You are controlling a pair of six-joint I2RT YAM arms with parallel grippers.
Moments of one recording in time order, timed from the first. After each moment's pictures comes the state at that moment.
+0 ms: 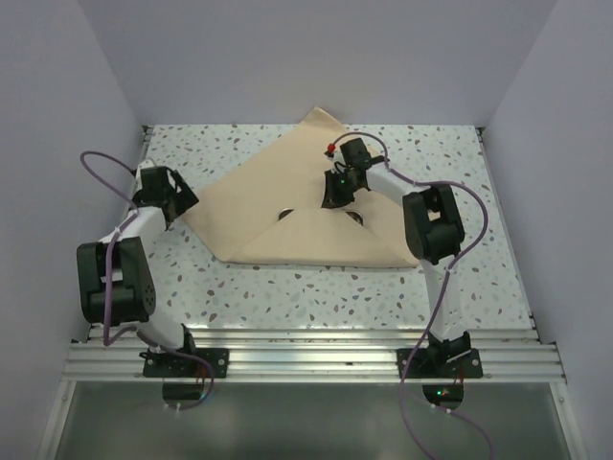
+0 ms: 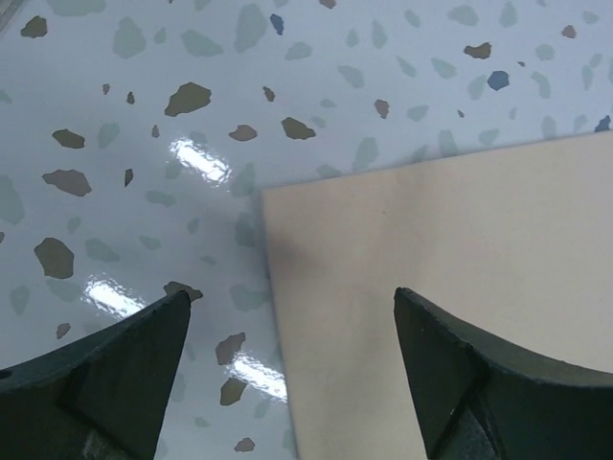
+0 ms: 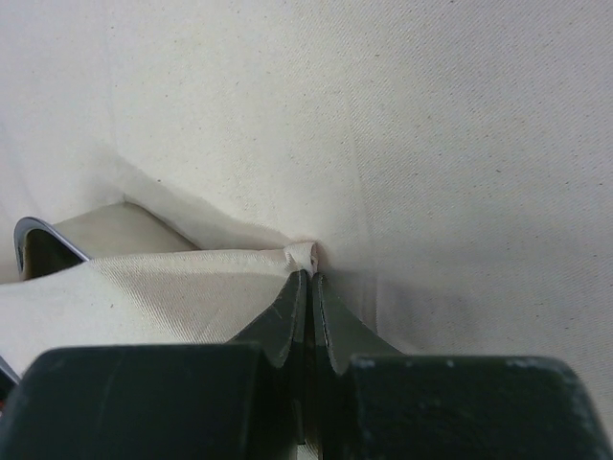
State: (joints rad) left arm 0.13 1.58 0.94 -0.10 -0.17 -0.47; right arm 0.39 2.28 1.75 -0.54 -0.40 0.25
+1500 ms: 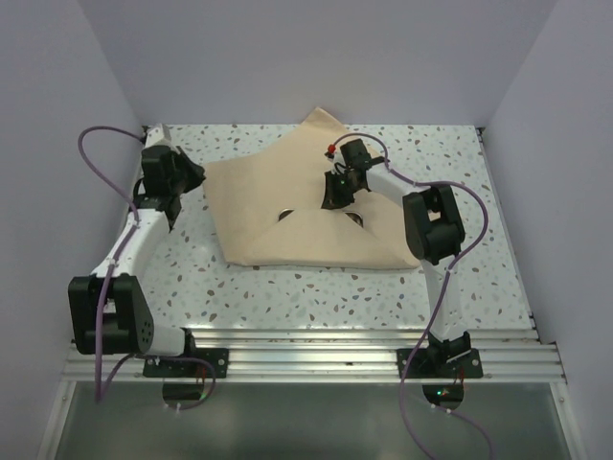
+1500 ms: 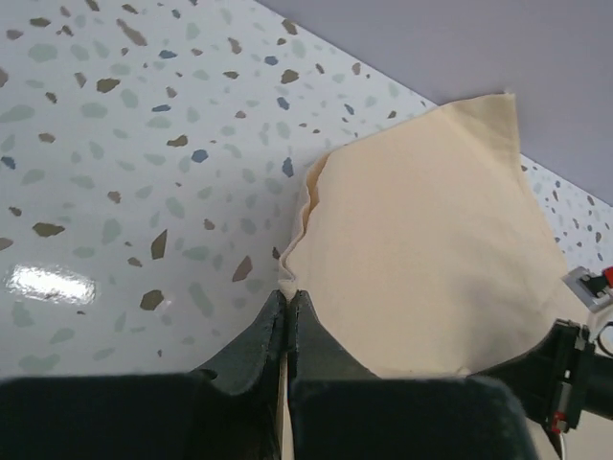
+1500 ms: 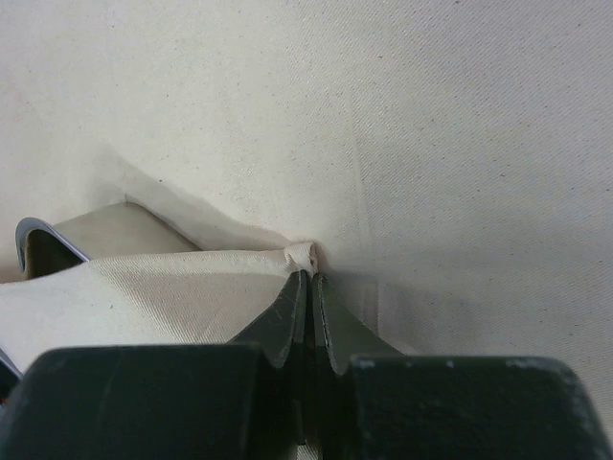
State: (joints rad) left arm 0.05 1.41 0.99 -0.02 0.04 -0.51; right arm 0.39 2.27 1.74 -0.53 -0.41 0.26
